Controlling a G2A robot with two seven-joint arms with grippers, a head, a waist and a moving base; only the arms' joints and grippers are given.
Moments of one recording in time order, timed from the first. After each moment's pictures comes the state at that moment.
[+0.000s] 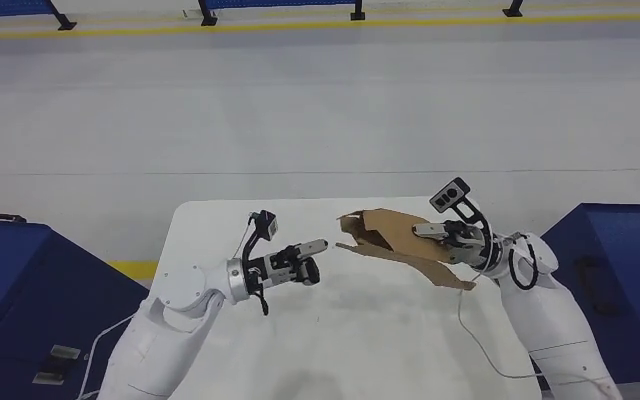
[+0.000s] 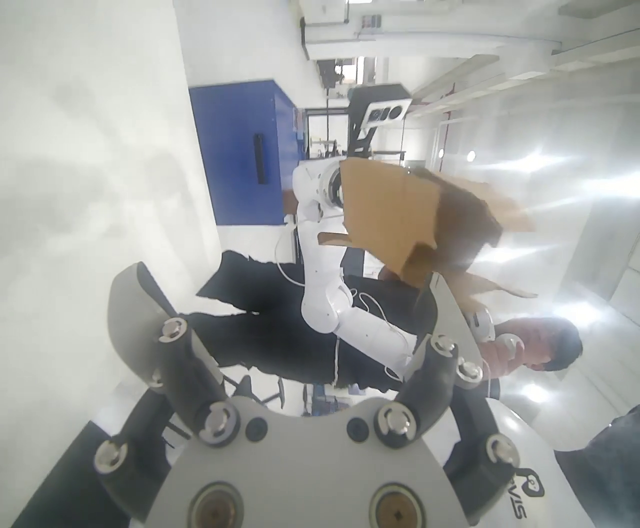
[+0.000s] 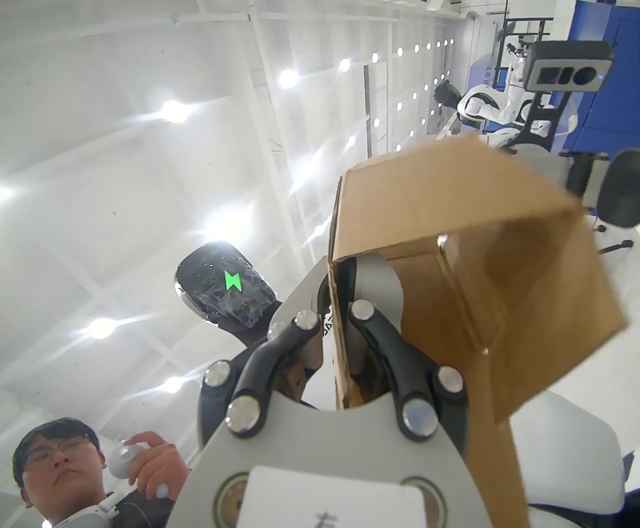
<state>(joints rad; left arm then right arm) 1.23 -1.14 -1.20 -1.71 -0.41 0.04 -0.86 -1.16 -1.05 1.37 -1.46 1.03 0.07 1.39</state>
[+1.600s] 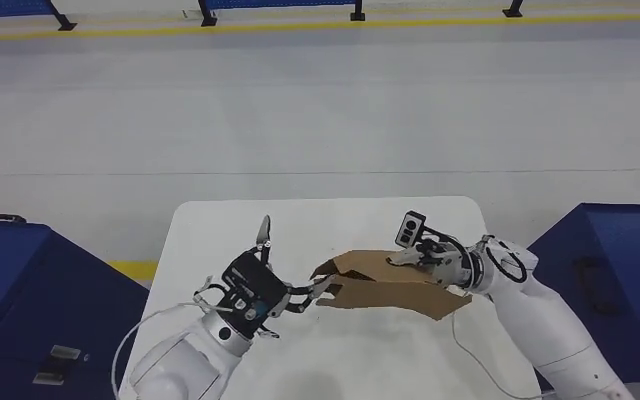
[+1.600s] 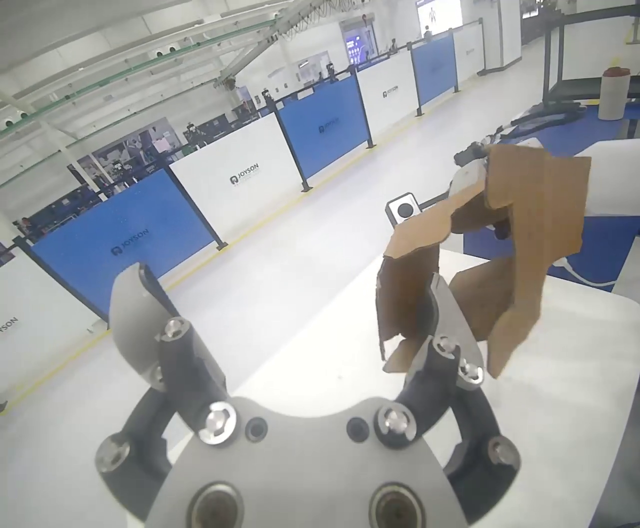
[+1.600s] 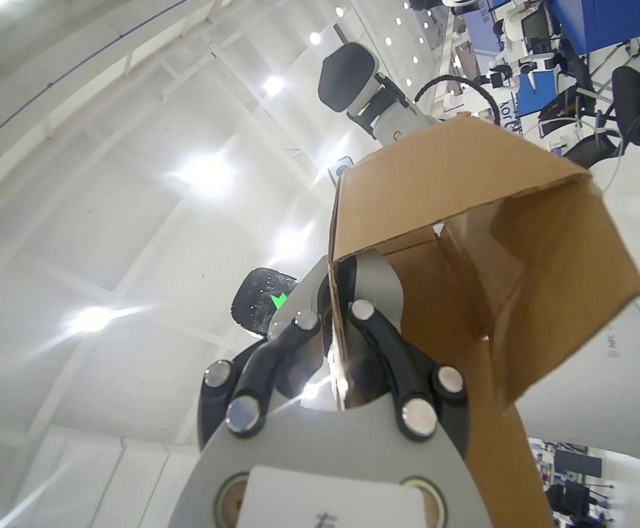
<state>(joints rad) 1.57 -1.09 -1.20 -2.33 1.47 -0.20 -0.17 -1.18 -0.93 1.18 -1.60 1.20 0.45 1.29</state>
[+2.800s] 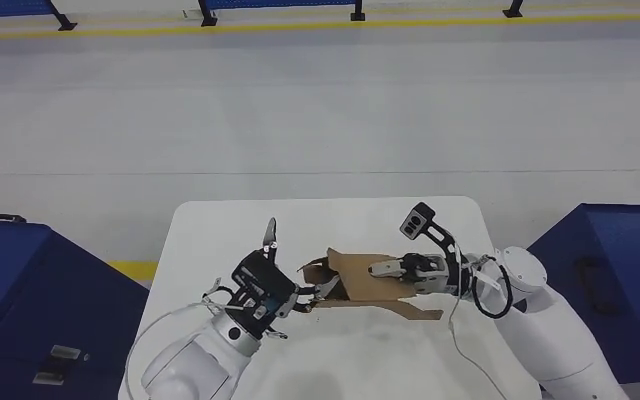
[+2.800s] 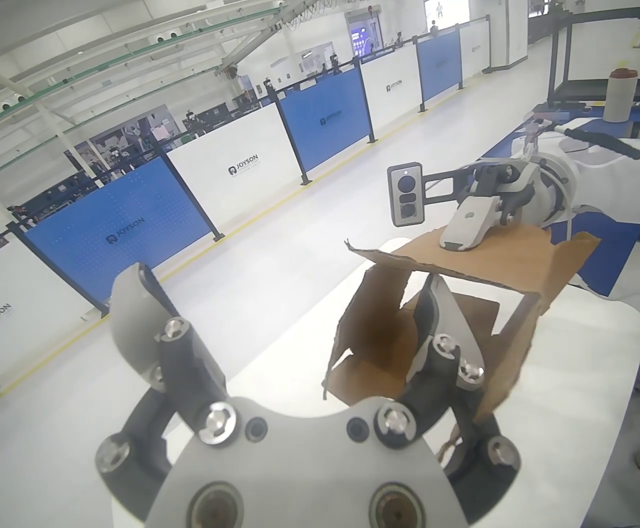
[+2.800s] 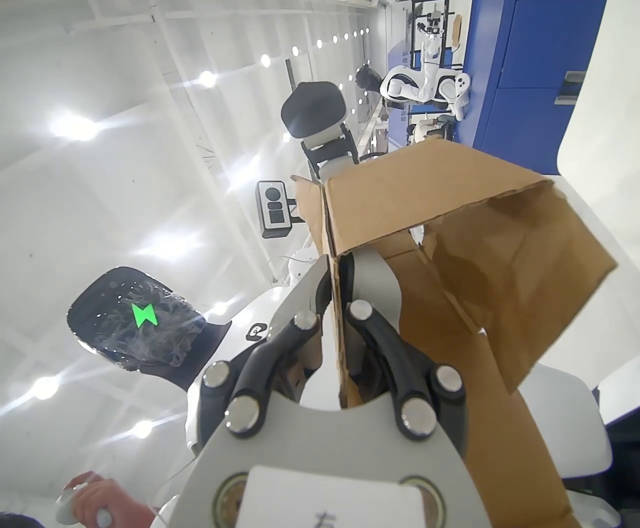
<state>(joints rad) 1.58 -1.11 -1.17 -2.32 1.50 -0.16 -0.19 -1.25 -0.94 1.24 -1.73 0.89 0.10 1.18</state>
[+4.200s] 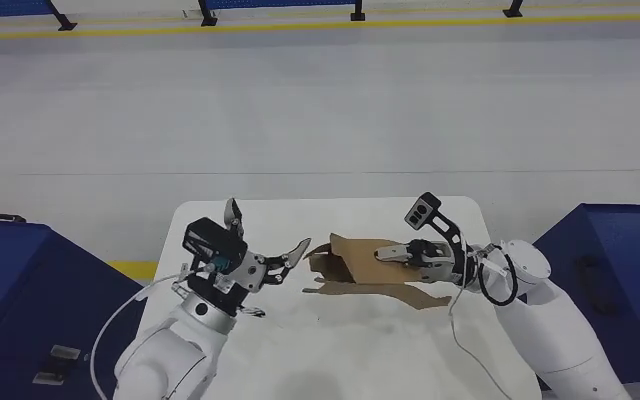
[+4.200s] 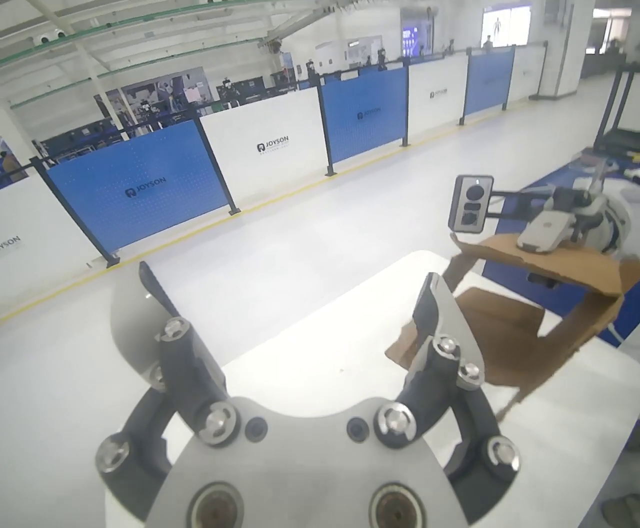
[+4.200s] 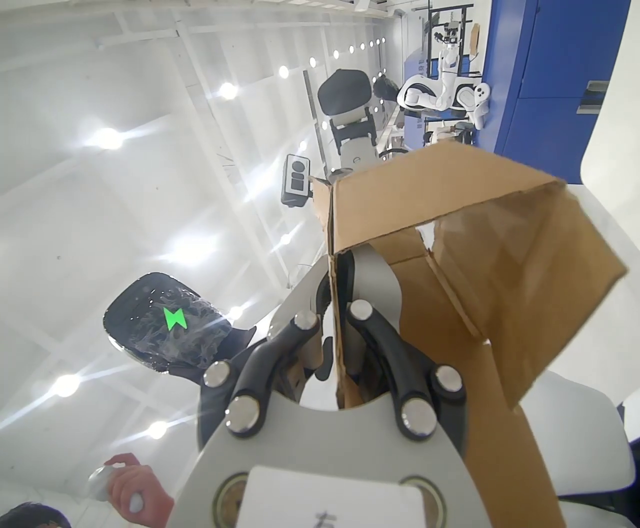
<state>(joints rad) 1.57 -1.14 -1.31 -2.34 1.26 -0.07 -0.25 -1.22 -0.95 1.26 -1.70 0.95 0.14 1.15</state>
